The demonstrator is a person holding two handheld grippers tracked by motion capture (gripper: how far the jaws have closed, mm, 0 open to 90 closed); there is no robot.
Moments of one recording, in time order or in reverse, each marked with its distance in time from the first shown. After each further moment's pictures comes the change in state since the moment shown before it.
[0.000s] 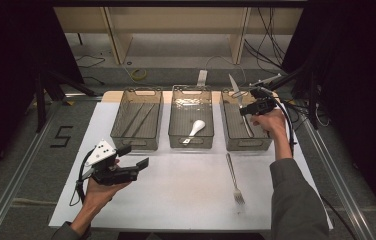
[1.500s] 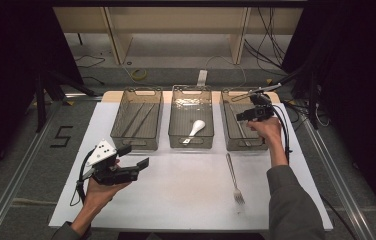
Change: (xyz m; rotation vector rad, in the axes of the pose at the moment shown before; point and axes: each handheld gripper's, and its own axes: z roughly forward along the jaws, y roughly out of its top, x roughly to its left) left arm -0.001 0.000 0.001 0.005 0.007 0.005; right arm -0.002 -0.018 0.017 -0.025 0.030 0.102
